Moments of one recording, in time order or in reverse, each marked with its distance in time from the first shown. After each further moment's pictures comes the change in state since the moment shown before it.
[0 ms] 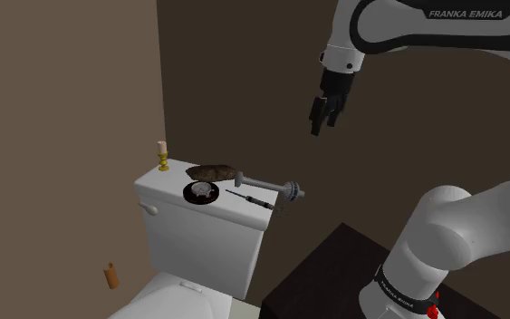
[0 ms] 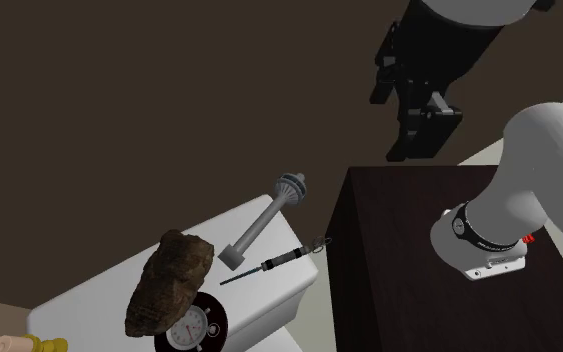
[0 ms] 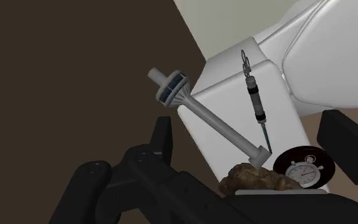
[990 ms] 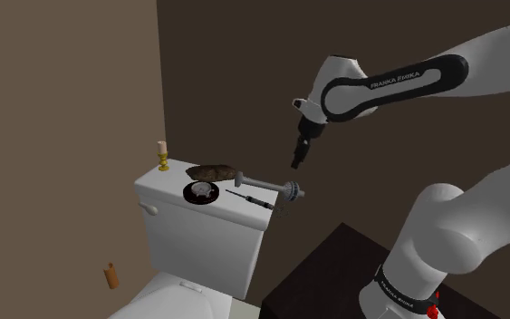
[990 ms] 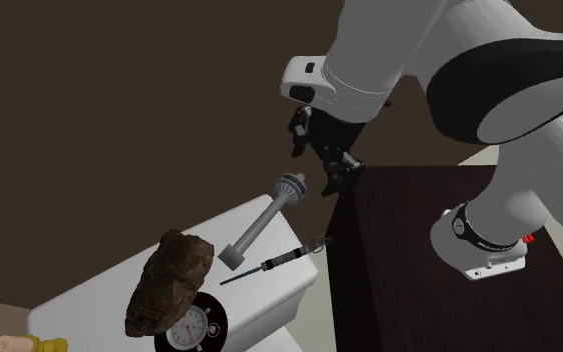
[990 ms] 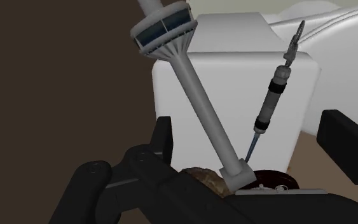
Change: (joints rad) arm 0.132 0.178 -0.260 -0.285 -0.044 0.612 -0.538
